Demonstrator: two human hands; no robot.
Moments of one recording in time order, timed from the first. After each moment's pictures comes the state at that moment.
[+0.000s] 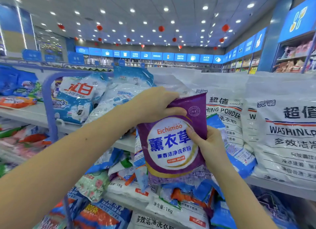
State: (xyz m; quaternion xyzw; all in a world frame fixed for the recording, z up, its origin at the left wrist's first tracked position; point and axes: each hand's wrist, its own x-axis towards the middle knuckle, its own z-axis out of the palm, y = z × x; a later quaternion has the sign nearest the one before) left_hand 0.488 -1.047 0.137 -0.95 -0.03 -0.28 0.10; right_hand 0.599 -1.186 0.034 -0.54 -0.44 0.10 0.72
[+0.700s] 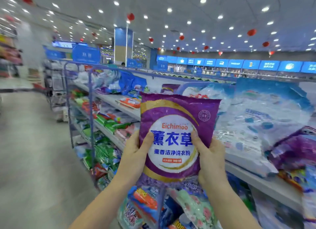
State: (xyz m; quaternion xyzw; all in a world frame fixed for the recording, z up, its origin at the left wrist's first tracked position) left_hand 0.177 -0.845 0.005 -0.60 -0.24 -0.60 -0.46; right_hand 0.332 -0.879 0.014 -0.38 -0.44 0.30 0.76
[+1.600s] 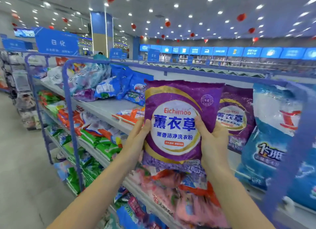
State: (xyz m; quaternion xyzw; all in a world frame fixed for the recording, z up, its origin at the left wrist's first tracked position) left_hand 0.132 -0.403 -0.013 -0.57 -0.23 -0.49 -0.61; right_hand 0.273 -0.493 0.020 -0.44 -0.42 0.15 0.78
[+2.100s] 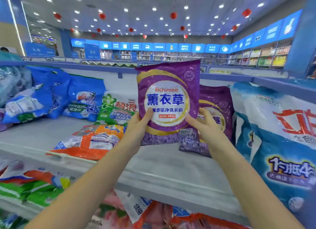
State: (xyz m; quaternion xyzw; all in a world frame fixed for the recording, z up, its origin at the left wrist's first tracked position) left_hand 0.260 -0.260 0.021 -0.60 -0.17 -0.39 -0.68; right_hand 0.370 -0.412 0.035 -0.64 -0.37 0.15 0.65
